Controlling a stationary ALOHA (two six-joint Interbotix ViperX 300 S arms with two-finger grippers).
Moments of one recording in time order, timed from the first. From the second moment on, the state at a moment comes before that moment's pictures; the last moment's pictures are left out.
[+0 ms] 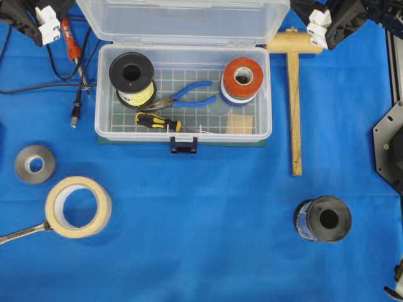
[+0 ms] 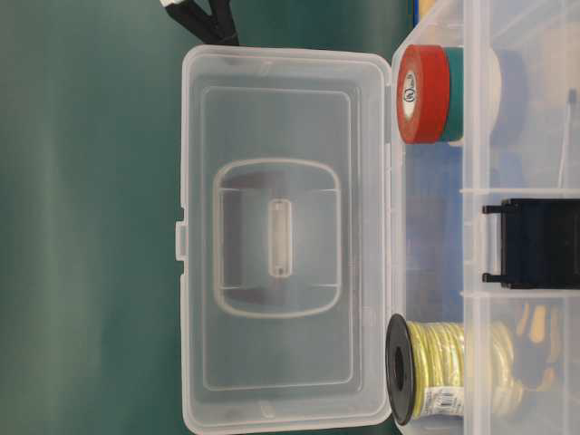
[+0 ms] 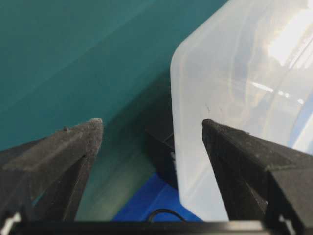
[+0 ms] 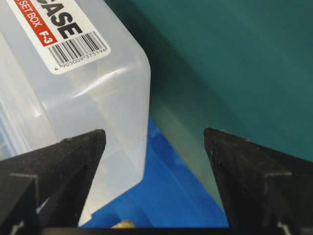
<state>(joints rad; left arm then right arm) 0.68 -0.51 1.06 -0.04 -0.38 0.22 -0.63 -0.50 0.90 0.00 -0.06 0.03</state>
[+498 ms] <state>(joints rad) 0.75 -0.39 0.99 -0.04 -0.38 0.22 -0.72 -0.39 0.83 0.00 -0.06 0.03</state>
